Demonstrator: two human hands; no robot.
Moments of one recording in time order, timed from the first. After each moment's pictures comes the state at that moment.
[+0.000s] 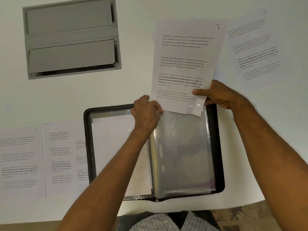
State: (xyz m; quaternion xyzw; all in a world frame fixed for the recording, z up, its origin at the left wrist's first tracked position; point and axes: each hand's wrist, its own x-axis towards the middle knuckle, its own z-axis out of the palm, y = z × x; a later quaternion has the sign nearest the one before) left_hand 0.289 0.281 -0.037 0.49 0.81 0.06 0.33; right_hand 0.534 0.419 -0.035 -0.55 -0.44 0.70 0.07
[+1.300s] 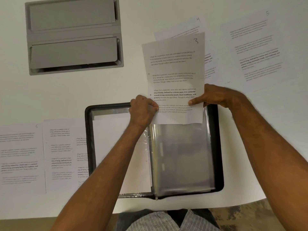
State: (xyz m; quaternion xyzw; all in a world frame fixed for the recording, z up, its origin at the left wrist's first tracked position) left_hand 0.263 0.284 -0.054 0.45 0.80 0.12 0.38; right_hand 0.518 0.421 -0.028 -0.50 -0.54 0.68 -0.10
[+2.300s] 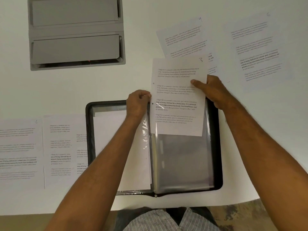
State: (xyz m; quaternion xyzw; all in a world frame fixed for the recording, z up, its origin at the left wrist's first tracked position) left_hand 0.249 0.288 -0.044 0.27 0.79 0.32 0.44; right_hand 0.504 0.405 -0.023 -0.59 -0.49 0.62 0.15
